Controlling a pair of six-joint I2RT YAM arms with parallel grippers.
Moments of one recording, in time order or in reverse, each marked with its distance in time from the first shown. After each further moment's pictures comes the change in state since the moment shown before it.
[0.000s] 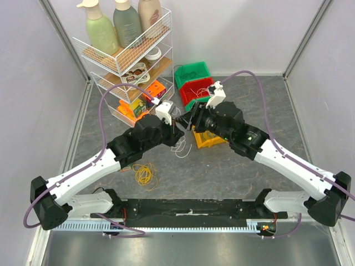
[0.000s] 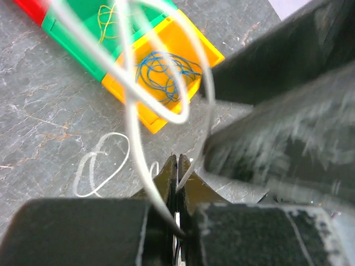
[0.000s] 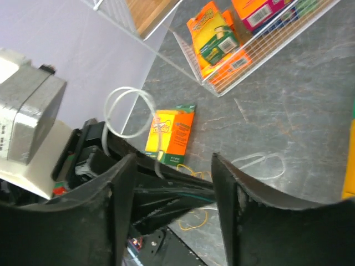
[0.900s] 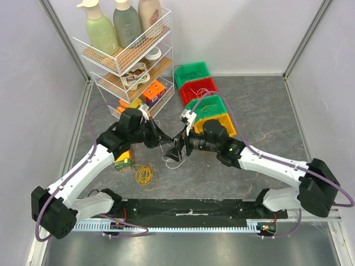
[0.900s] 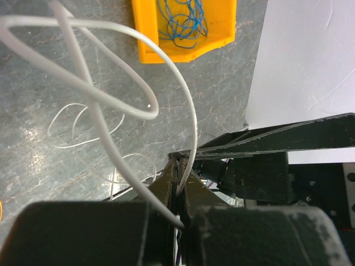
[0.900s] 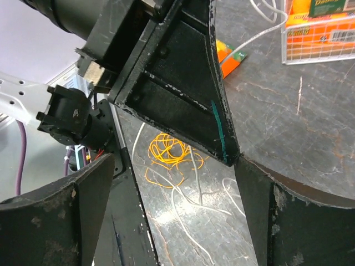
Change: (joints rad) left arm 0.337 -0.028 -0.056 -0.225 0.403 -0.567; right arm 0.027 0.073 -0.296 0.381 -0.455 -0.449
